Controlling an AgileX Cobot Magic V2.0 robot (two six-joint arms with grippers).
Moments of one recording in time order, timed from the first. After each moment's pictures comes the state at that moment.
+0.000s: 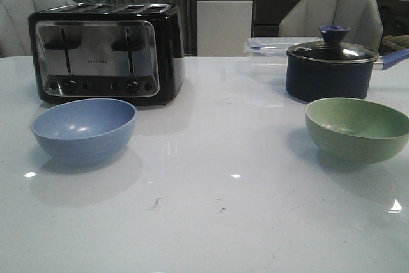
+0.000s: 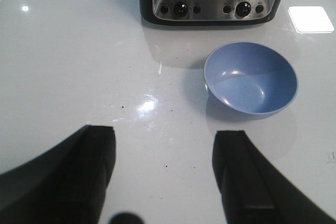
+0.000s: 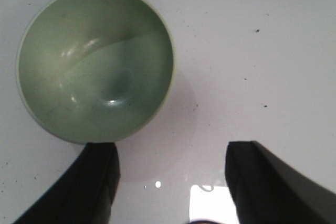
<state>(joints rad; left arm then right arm) -0.07 0.61 -0.68 -0.02 0.73 0.03 0.00 1.34 -0.95 0.02 0.68 0.08</state>
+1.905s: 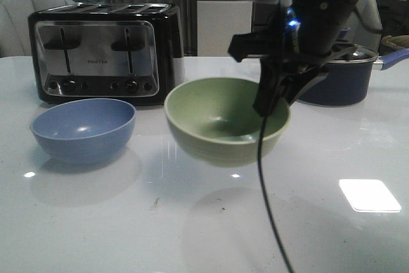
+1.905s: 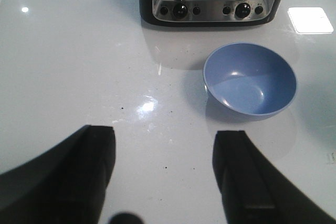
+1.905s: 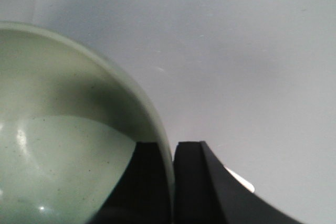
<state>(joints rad) -0.07 0.61 -0.68 -0.02 0.72 0.03 0.41 1.78 -1.30 0.23 0.78 -0.14</state>
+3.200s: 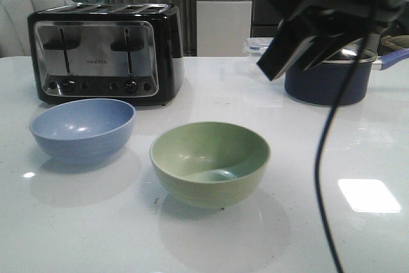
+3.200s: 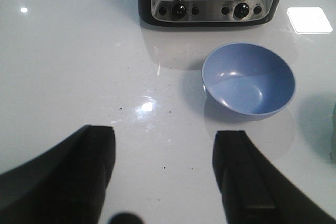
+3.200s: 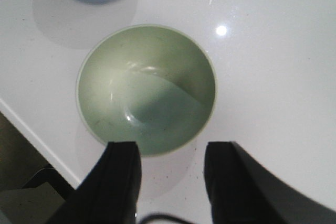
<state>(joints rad) -0.08 0.61 -0.68 -0.02 0.72 0.03 0.54 1.24 -0.89 0.20 0.54 -0.23</state>
